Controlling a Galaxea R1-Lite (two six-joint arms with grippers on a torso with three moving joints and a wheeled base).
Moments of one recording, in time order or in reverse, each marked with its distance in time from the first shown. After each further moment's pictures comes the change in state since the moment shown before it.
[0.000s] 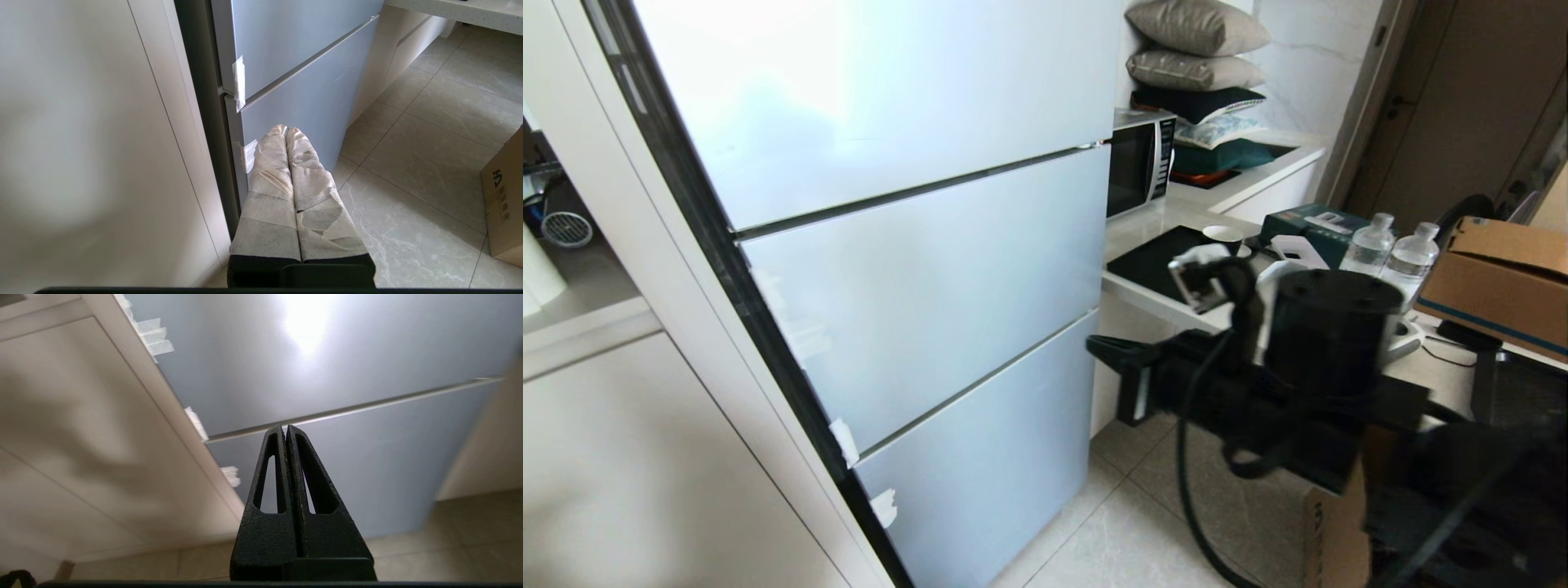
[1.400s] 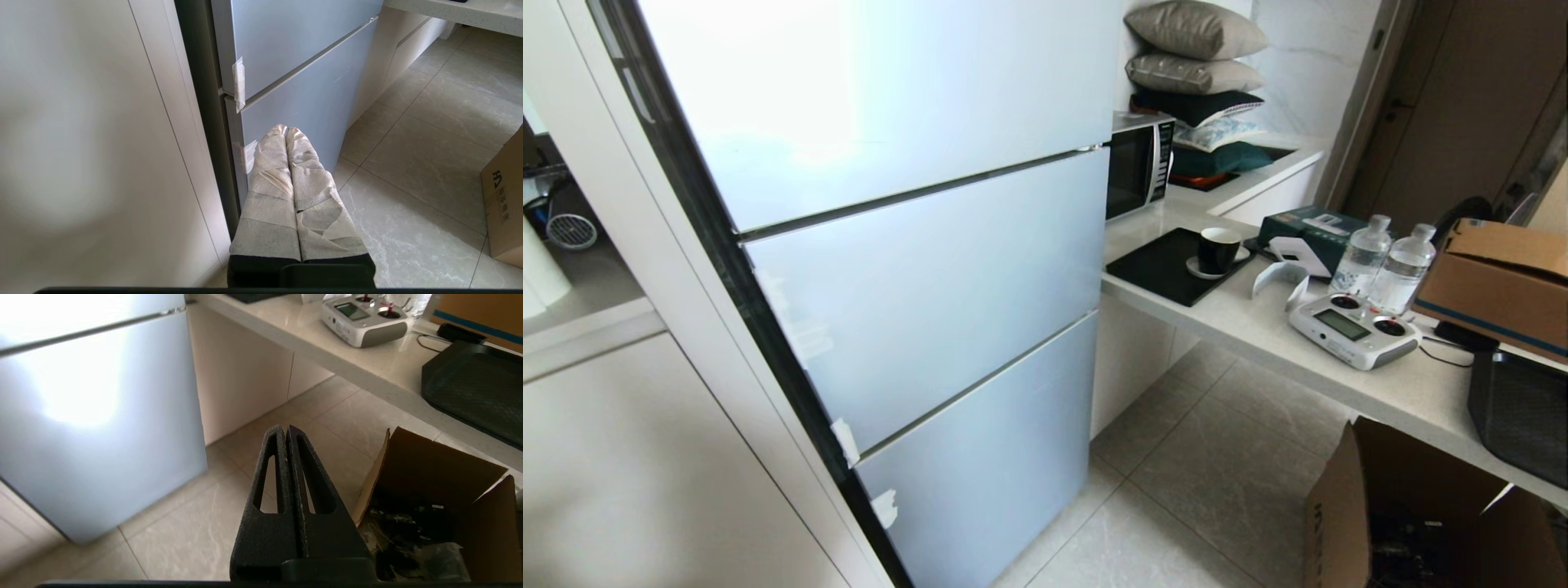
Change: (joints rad) left arm 0.000 0.000 0.000 0.000 0.000 0.000; right arm -0.739 -1.706 0.796 0.882 0.026 -0.225
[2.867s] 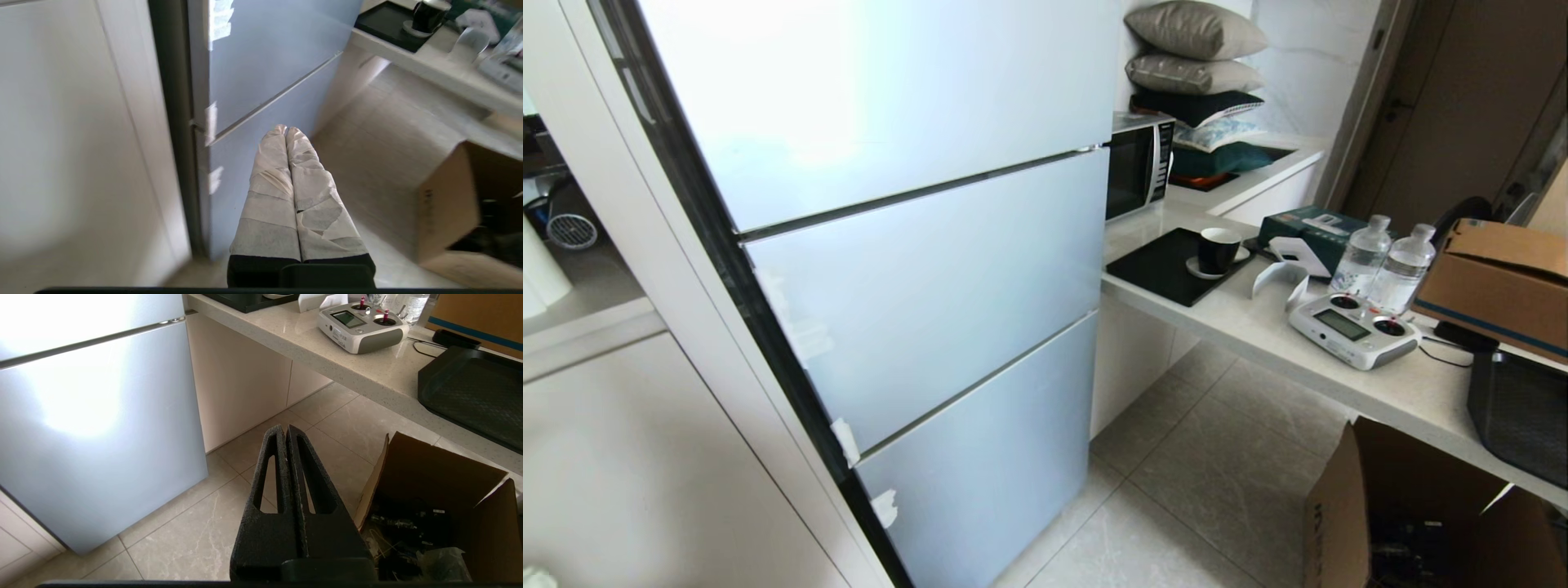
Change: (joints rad) left arm -0.029 0.388 -0.326 -0.038 -0.036 -0.134; right arm -0.002 -0.030 0.004 0.004 -0.006 0.009
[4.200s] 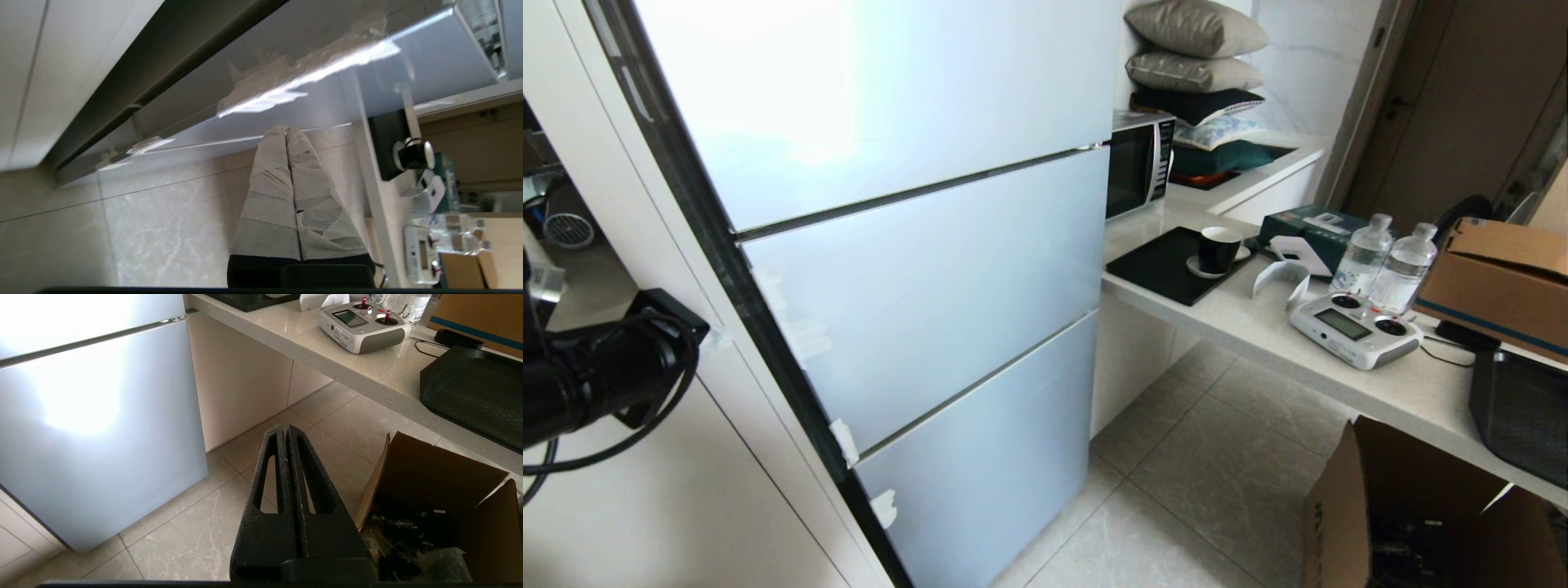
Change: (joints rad) left arm 0.113 0.999 -0.389 -0.359 0.016 -0.682; right arm 0.000 0.001 0.000 0.000 0.001 0.000
